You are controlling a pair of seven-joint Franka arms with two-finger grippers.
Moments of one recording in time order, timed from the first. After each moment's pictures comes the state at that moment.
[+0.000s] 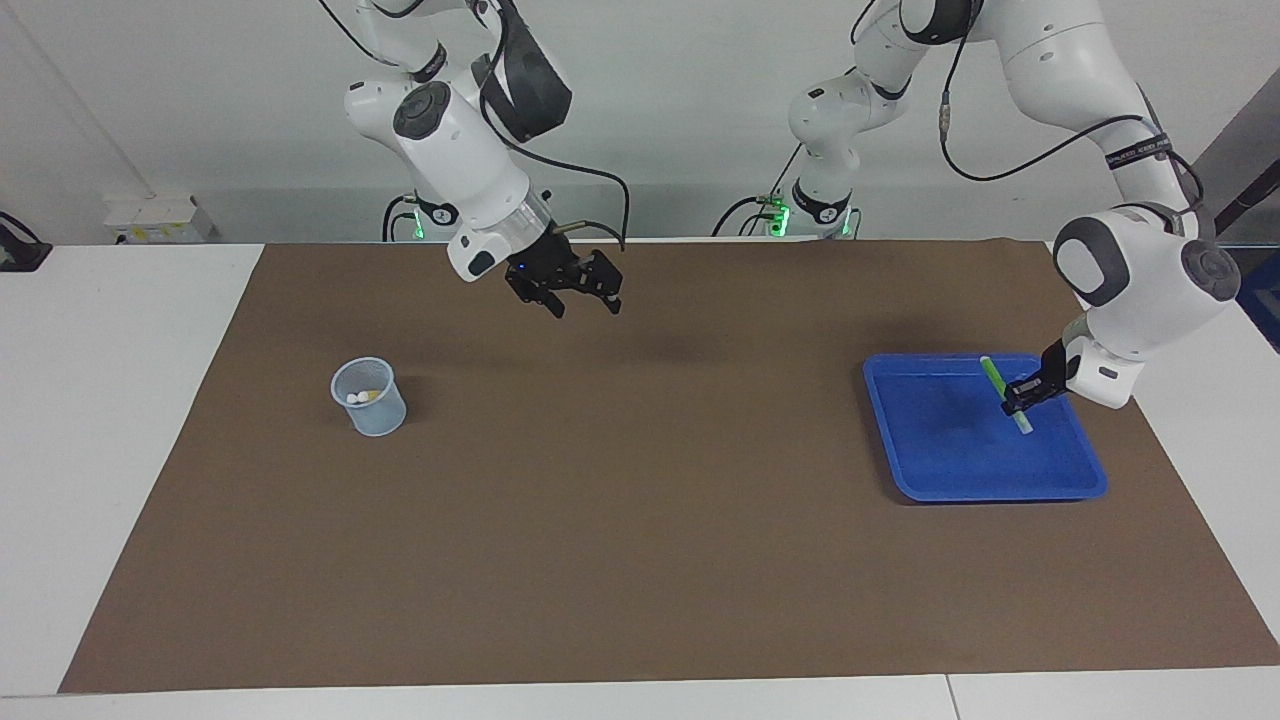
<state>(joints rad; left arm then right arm) 0.35 0.29 -0.16 -1.78 -0.03 1.97 -0.06 0.23 -0.02 0.18 -2.00 0.56 2.17 0.49</state>
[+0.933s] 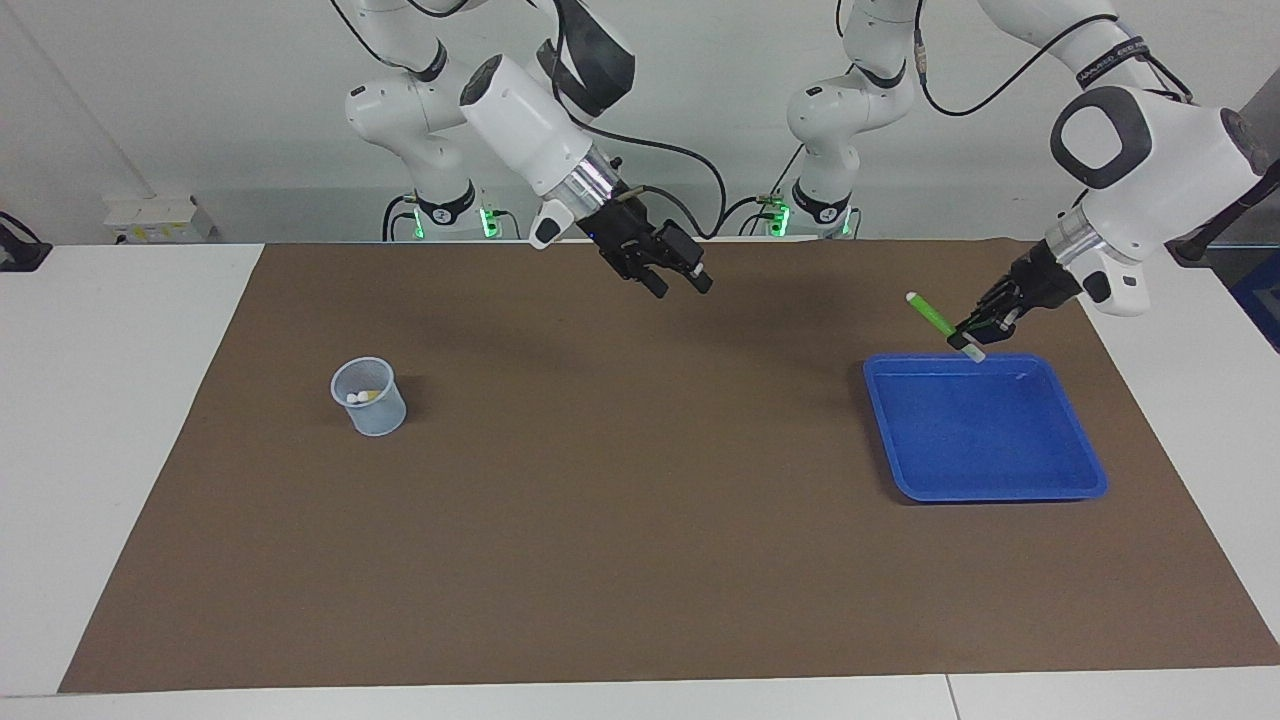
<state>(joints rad) 0.26 0.04 -0.19 -1.78 -0.39 1.74 -0.79 0.46 0.01 0.19 -2.00 0.81 2.62 0.77</state>
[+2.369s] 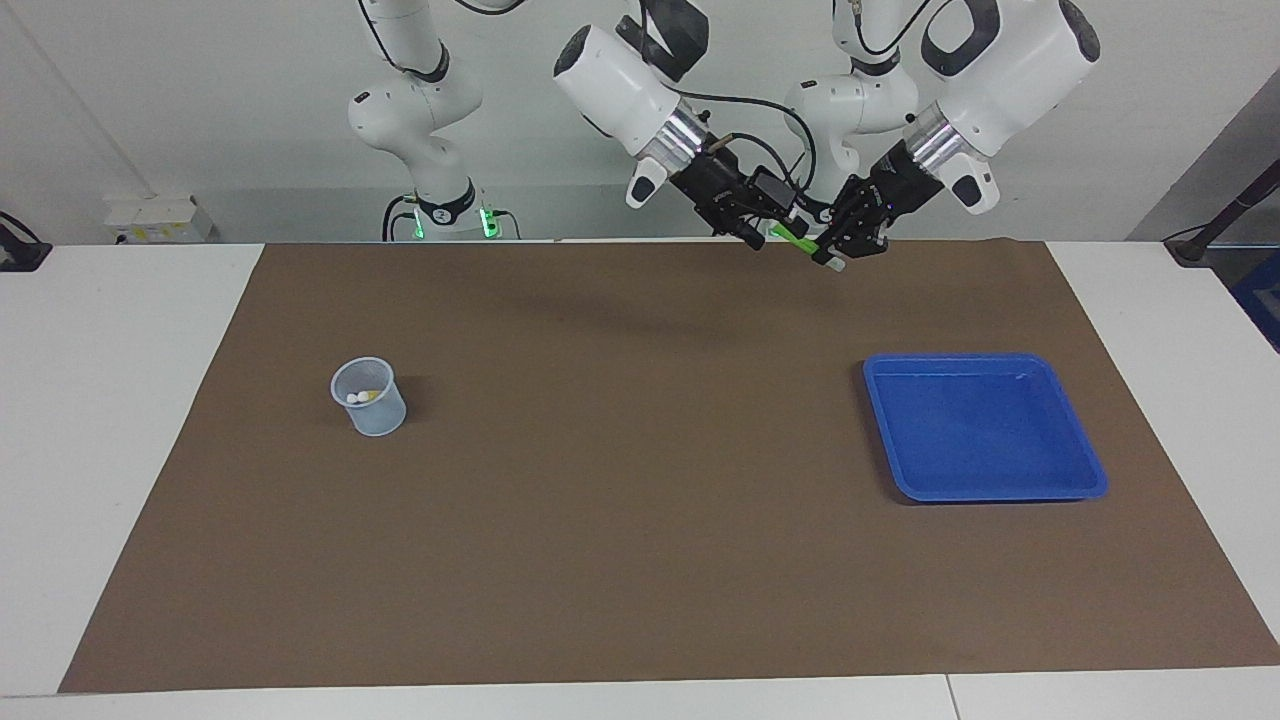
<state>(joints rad) 0.03 -0.30 -0.19 -2.07 -0.60 1.80 -1.43 0.68 0.09 0.19 -1.90 0.85 2.81 0.93</state>
